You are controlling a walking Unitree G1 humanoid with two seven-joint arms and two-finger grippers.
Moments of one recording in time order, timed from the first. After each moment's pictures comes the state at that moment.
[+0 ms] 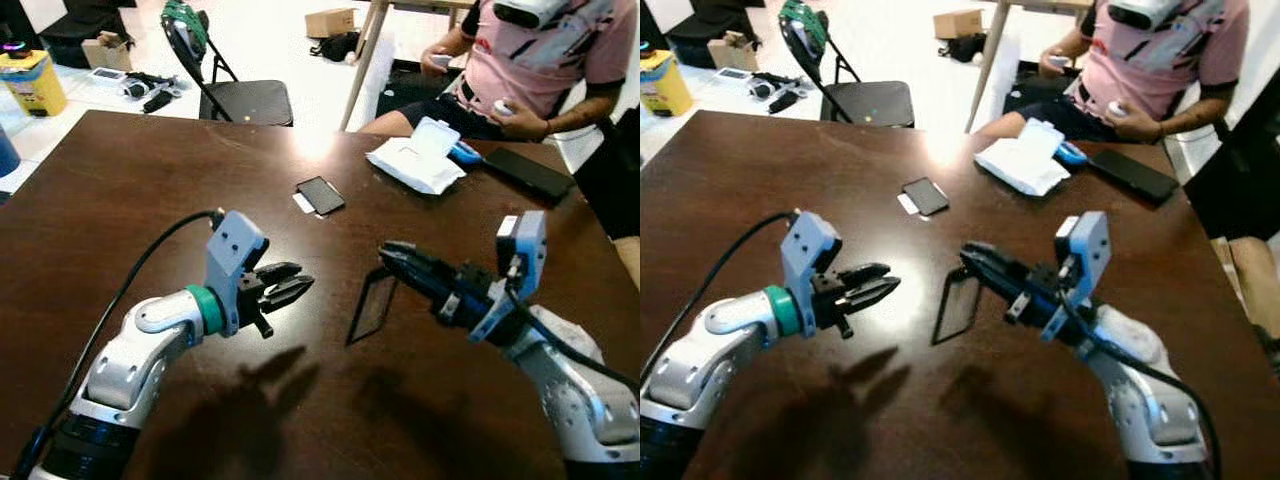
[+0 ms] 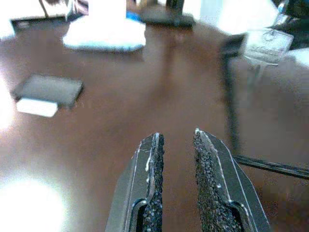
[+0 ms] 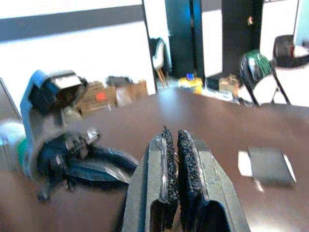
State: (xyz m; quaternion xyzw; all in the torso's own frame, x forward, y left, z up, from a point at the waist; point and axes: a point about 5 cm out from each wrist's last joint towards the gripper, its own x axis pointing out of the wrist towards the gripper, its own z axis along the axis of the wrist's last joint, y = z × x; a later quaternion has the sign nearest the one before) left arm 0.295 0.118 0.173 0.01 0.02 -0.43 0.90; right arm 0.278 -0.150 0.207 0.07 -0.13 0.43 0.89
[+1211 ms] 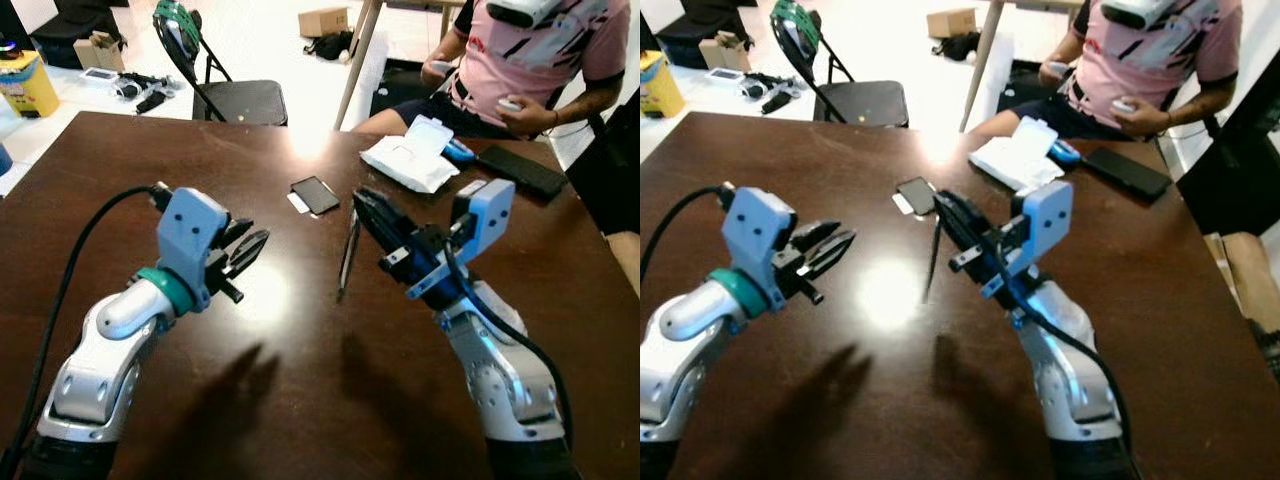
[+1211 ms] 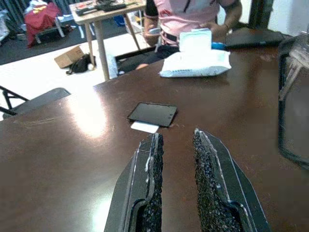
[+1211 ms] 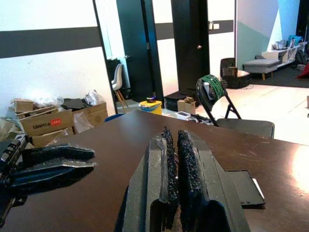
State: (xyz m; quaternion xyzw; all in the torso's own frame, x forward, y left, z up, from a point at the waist) left arm 0.290 0.153 0.195 0.09 -0.07 -0.25 0.96; right arm 0.288 -0.119 0.210 0.08 -0.17 0.33 0.93
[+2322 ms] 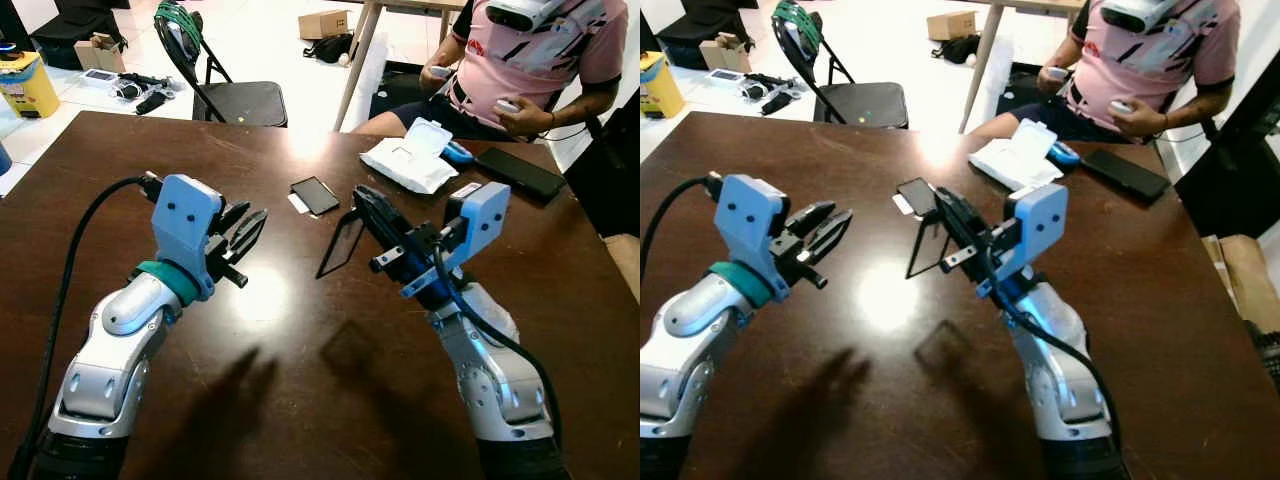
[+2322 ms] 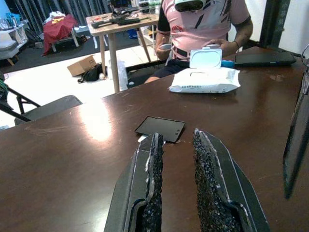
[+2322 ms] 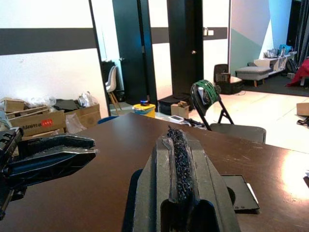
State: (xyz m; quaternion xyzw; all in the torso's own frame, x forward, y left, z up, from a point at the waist) left arm 0.292 0.148 0.201 0.07 -0.09 -0.22 0.97; right arm 0.289 -0.113 0.208 0.07 -0.19 0.32 0.93
